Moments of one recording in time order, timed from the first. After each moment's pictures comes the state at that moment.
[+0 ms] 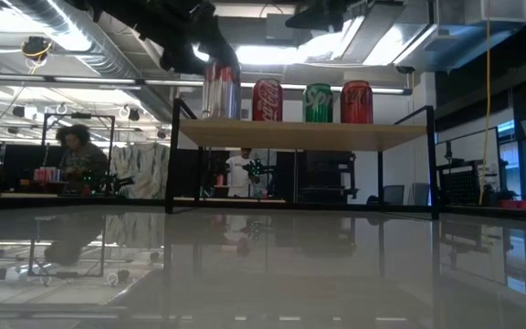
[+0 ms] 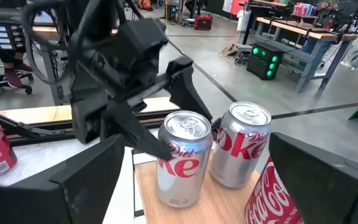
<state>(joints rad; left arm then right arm) 0.24 1.18 0.83 0.05 -0.40 -0.07 -0.14 1.36 1.18 0.01 0.16 -0.06</state>
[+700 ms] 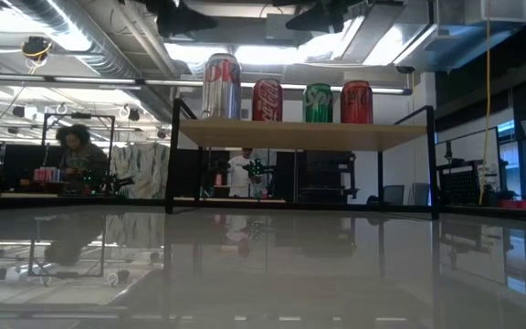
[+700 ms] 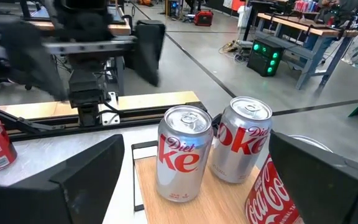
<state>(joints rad) 0.14 1.00 0.83 0.03 -0.14 -0.08 -0.14 1.36 1.18 0.00 0.16 -0.06</state>
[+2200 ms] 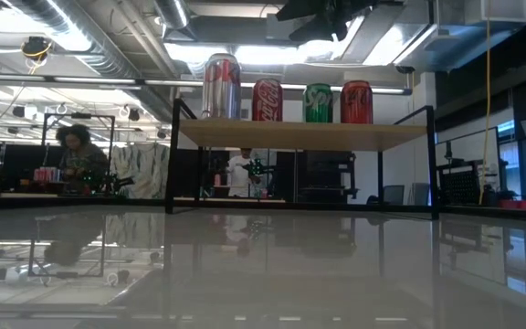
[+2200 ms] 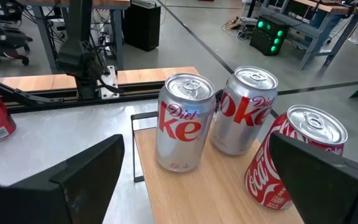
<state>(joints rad) -0.59 1.18 1.16 -1.23 0.30 -1.28 -0.14 1.36 1.18 -0.11 0.16 -0.06</state>
